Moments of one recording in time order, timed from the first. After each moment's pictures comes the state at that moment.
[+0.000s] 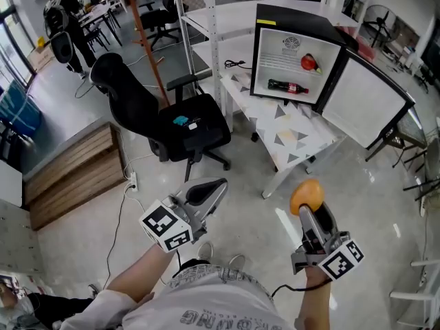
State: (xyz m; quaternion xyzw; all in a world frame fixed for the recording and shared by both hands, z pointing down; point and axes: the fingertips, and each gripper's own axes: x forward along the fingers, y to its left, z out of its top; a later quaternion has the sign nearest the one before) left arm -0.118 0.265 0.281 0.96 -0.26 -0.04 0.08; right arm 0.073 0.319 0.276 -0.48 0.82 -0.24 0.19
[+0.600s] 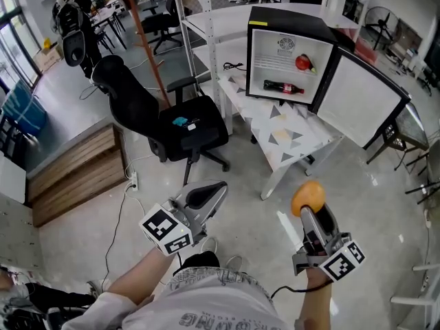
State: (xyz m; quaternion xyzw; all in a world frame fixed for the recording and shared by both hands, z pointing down) left arm -0.076 0.298 0.278 0.96 -0.27 -0.03 0.06; right arm 0.119 0.344 0.276 -0.46 0.83 -0.24 0.20
